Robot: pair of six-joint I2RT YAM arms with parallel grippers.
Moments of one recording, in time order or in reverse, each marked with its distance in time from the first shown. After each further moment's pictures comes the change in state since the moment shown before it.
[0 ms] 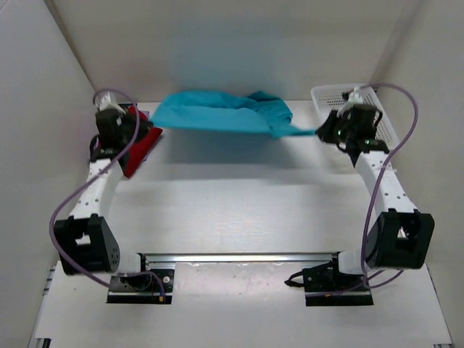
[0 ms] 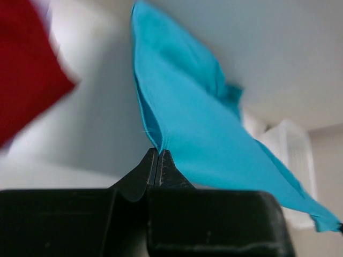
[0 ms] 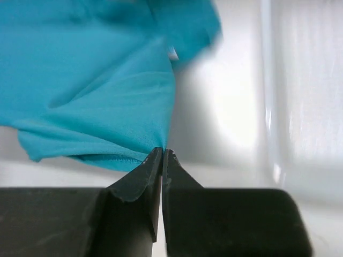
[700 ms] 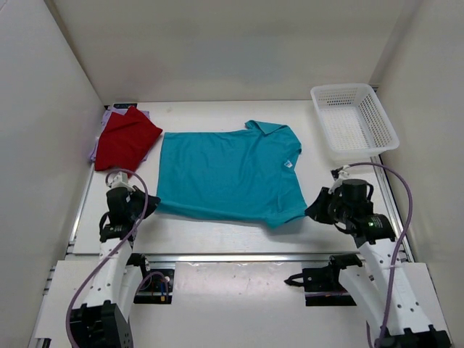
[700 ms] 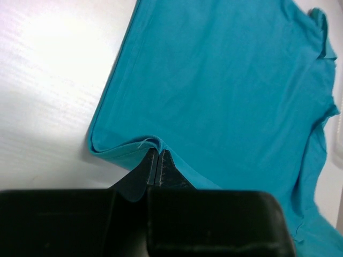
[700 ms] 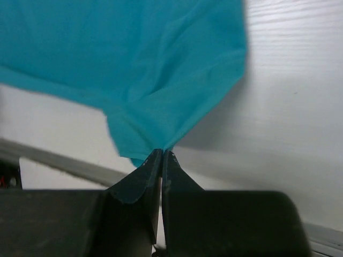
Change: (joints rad) left arm 0.033 -0.719 -0.926 -0.080 0.025 0.032; right arm 0.134 -0.785 -0.697 -0.504 0.014 0.148
